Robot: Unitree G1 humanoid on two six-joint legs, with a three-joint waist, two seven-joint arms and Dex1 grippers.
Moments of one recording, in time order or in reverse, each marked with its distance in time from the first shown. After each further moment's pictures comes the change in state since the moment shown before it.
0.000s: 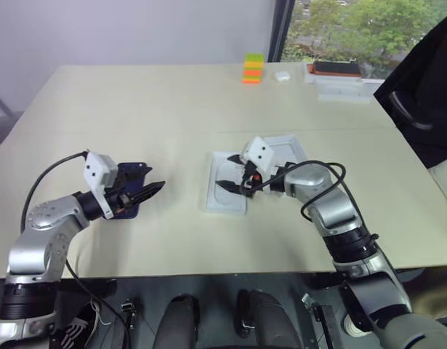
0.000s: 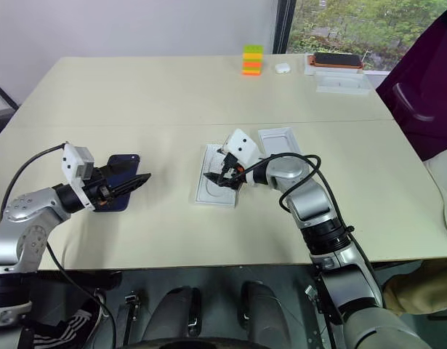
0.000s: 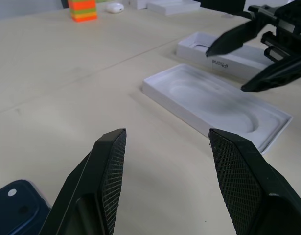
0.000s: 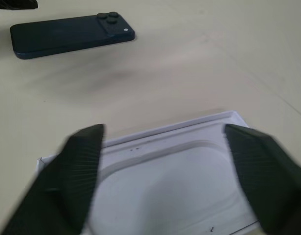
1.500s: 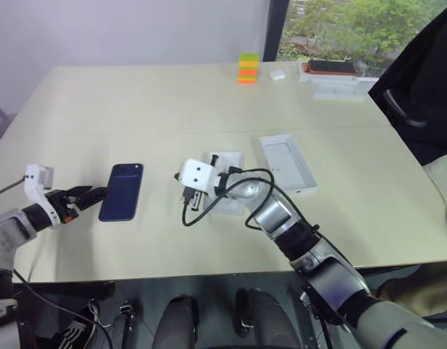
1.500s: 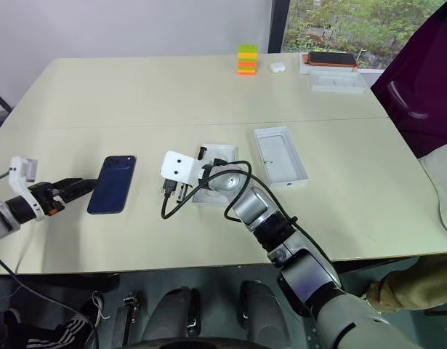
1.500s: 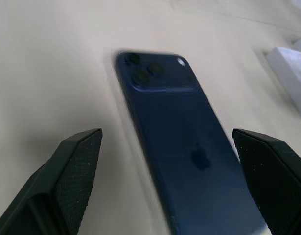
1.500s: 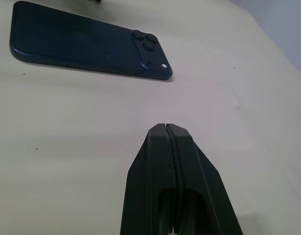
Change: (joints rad) left arm -0.084 0.147 0.164 0.459 -0.088 0.420 -0.057; right arm -0.127 0.271 0.273 0.300 -0.315 -0.348 -0.193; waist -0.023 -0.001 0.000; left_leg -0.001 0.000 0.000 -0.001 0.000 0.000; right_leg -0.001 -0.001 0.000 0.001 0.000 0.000
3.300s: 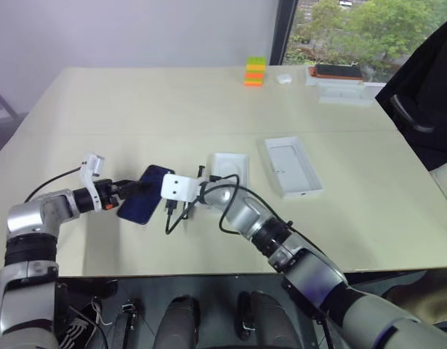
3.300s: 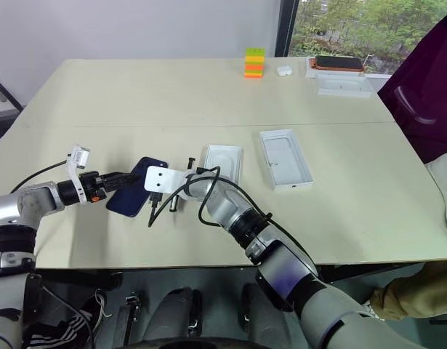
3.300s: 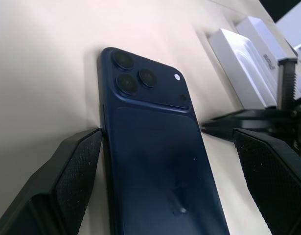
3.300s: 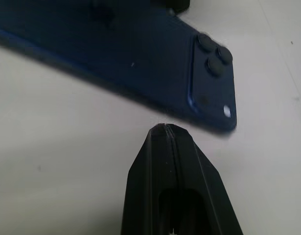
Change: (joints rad) left arm -0.251 -0.127 -0.174 0.132 0.157 0.021 -0.109; right arm -0.110 0.163 0.052 0.308 -0.190 0.066 -0.059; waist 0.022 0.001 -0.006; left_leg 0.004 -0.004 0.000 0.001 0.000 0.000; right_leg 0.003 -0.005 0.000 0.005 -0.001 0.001
